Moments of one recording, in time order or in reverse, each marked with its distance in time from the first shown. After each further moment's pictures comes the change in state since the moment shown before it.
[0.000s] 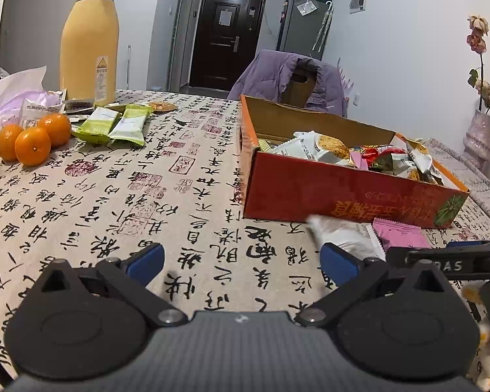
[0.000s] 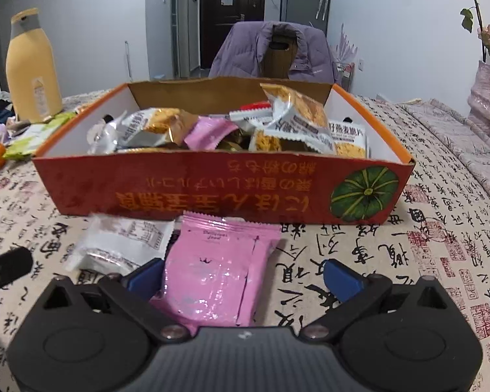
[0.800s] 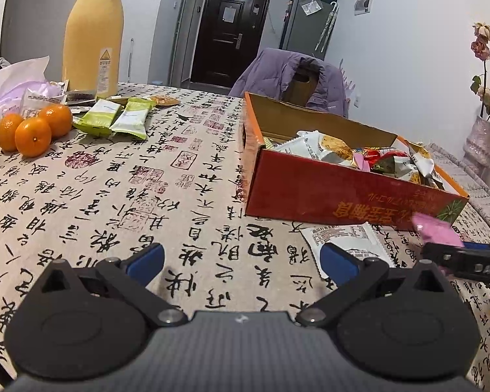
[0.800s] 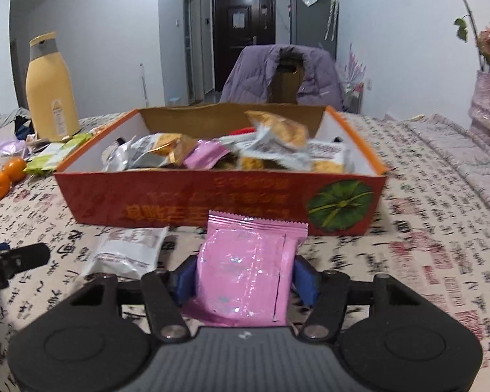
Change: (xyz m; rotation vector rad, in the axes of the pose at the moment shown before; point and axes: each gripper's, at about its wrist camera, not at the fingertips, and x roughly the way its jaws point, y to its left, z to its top) left arm 0.002 0.004 -0.001 -0.032 0.011 -0.006; right arm -0.038 -0.033 -0.012 -0.007 -0.106 0.059
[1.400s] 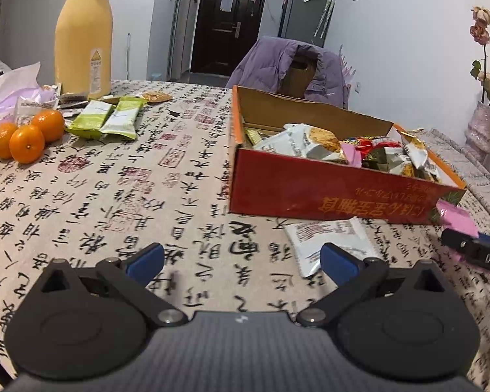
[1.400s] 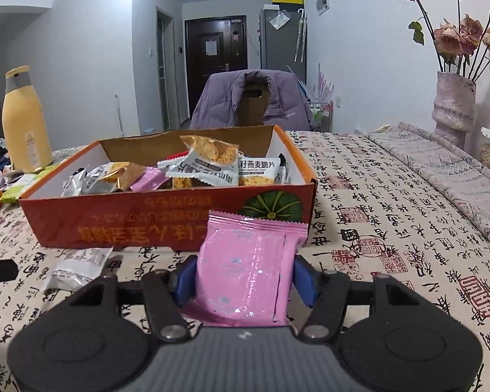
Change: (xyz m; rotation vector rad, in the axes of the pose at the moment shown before) left arm 0.000 -0.025 0.010 0.032 0.052 0.020; right arm -0.006 -0.043 -0.011 0.070 -0.109 -0.064
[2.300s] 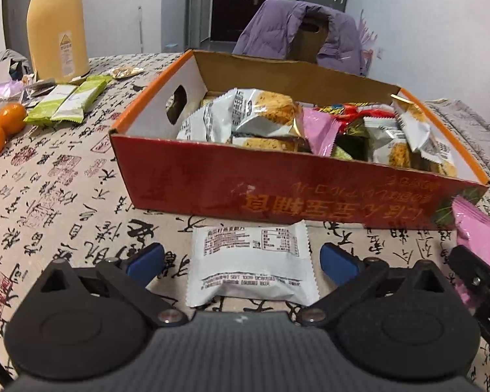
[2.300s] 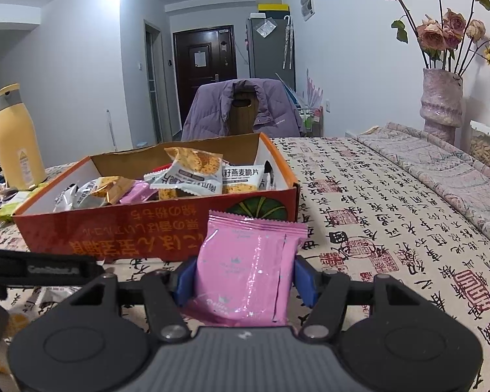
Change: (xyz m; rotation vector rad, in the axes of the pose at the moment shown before) left arm 0.069 -0.091 0.013 -0.003 0.137 0.125; right arm -0.002 -0.009 -0.003 0.048 -0.038 -0.015
